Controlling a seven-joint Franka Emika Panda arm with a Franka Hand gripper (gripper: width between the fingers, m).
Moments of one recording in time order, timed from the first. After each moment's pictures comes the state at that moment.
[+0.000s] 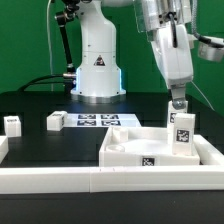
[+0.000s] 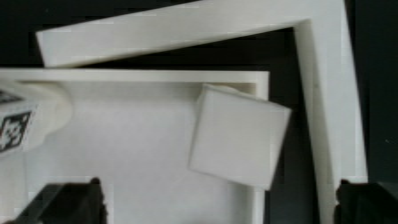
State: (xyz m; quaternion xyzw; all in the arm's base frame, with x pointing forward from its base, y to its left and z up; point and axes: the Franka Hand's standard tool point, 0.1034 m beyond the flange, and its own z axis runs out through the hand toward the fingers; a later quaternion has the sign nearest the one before) arm 0.585 0.084 0.109 -0.71 0.70 0.06 0.05
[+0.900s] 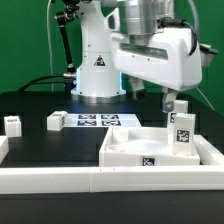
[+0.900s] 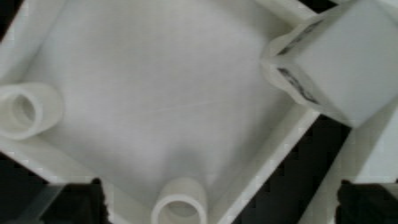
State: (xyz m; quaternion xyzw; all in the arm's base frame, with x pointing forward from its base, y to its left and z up) arm 0.572 0.040 0.102 -0.85 0.52 0.07 0.04
